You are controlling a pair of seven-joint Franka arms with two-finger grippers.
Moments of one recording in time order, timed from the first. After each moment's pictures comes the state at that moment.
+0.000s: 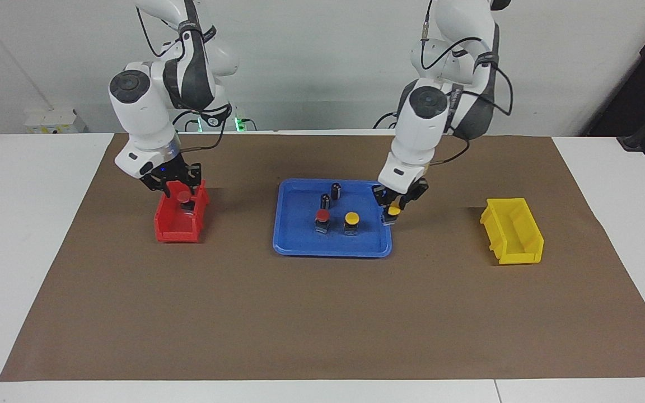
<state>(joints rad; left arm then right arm) -0.50 0.13 0.10 -1.78 -0.02 1.89 -0.43 0.02 -0.06 0.13 -2.07 -0.02 2.02 0.02</state>
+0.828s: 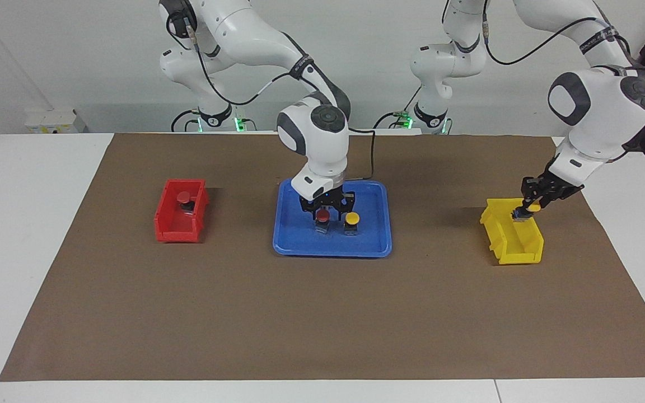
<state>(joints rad) -0.04 0.05 0.12 -1.95 -0.02 2.01 0.21 0.50 0.42 0.13 -1.69 -0.09 2.15 0.76</state>
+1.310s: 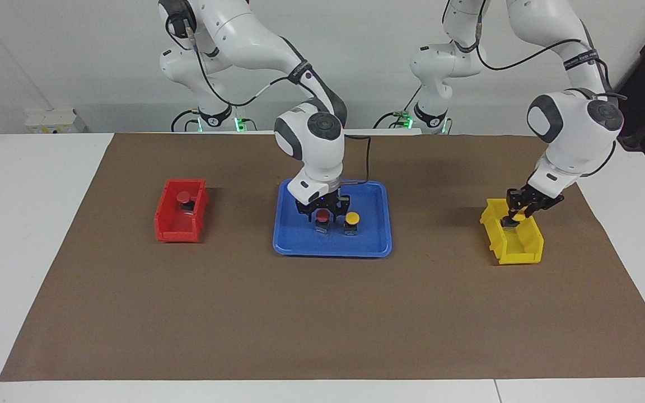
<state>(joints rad) -0.03 0.05 0.11 -2.13 -0.02 2.21 0.22 0.50 0.41 0.13 -1.74 -0.09 2.17 0.76</state>
